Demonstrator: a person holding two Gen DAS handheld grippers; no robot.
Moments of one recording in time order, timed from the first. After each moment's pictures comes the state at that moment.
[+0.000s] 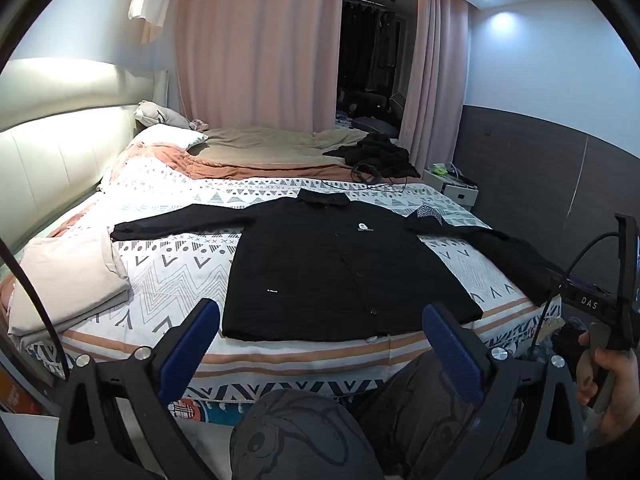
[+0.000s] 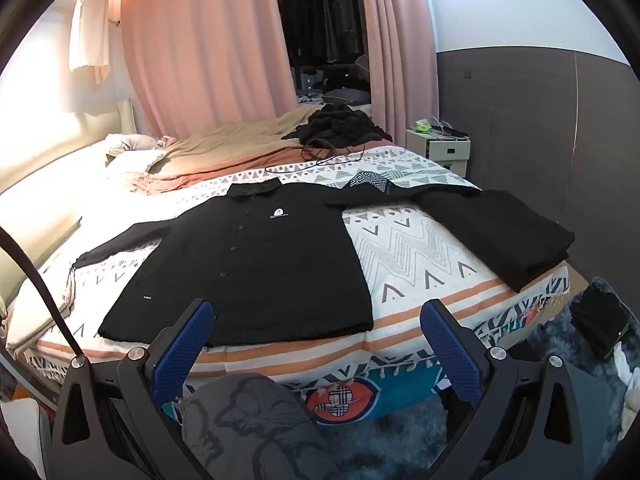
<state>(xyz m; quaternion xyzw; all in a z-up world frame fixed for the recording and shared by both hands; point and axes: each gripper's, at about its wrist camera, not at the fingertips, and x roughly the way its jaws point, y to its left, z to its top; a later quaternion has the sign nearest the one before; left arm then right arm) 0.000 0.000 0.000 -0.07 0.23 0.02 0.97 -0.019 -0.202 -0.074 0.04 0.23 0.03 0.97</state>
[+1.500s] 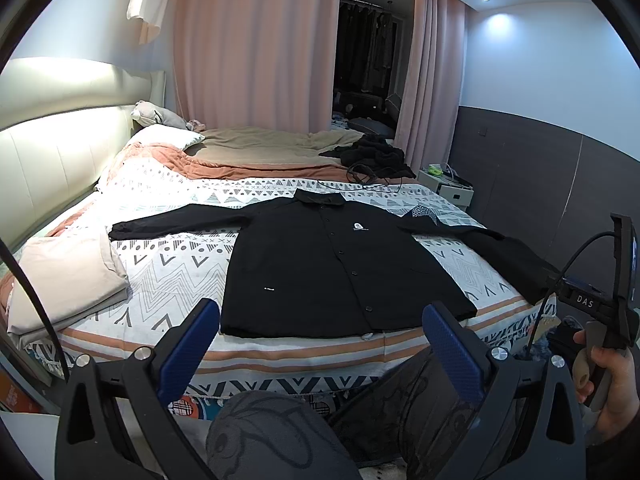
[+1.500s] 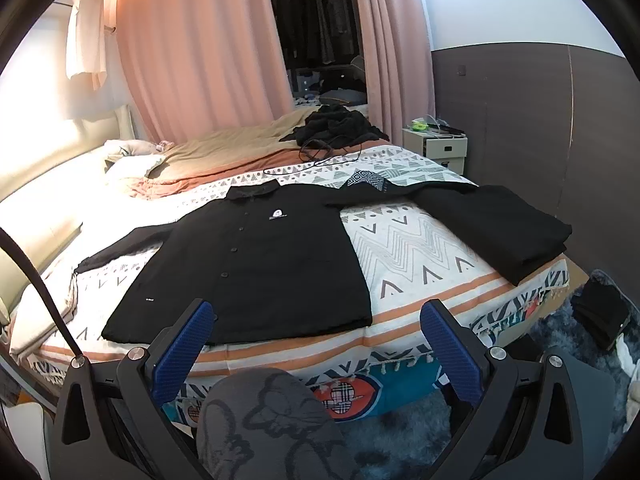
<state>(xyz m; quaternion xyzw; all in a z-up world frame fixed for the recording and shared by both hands) -0.005 0.001 0.001 -0.10 0.22 0.01 0.97 -0.022 -0.207 -0.076 0.05 0.23 0.03 0.97</state>
